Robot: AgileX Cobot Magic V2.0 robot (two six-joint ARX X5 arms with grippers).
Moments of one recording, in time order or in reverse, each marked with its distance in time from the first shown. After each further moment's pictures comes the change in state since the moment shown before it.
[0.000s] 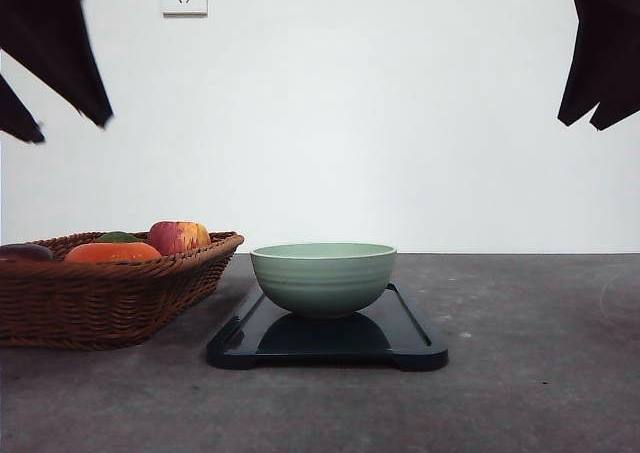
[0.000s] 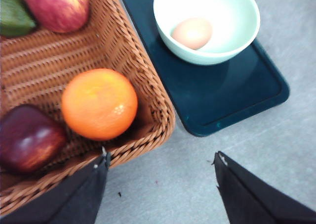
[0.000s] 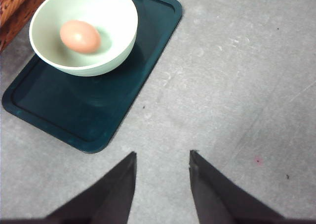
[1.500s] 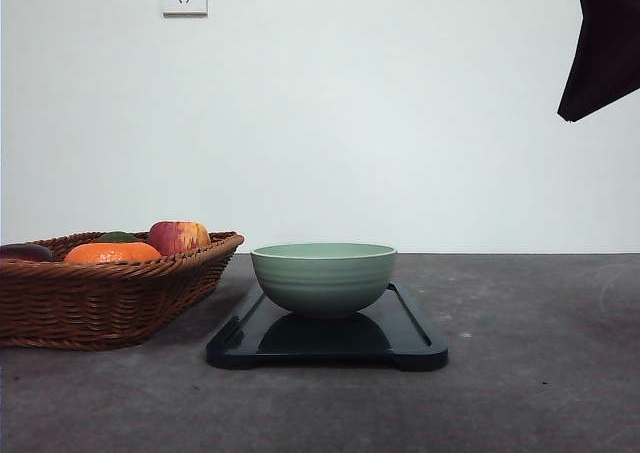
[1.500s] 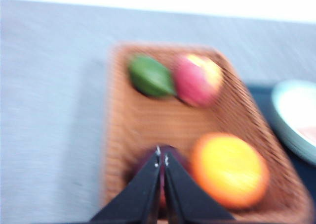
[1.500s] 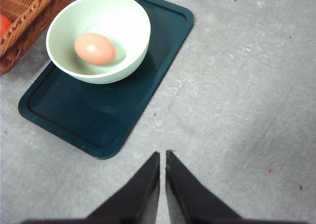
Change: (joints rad) left_arx 0.430 -0.421 -0.431 0.434 -0.014 0.056; right_arx 0.000 0.000 0.000 0.026 -0.040 0.004
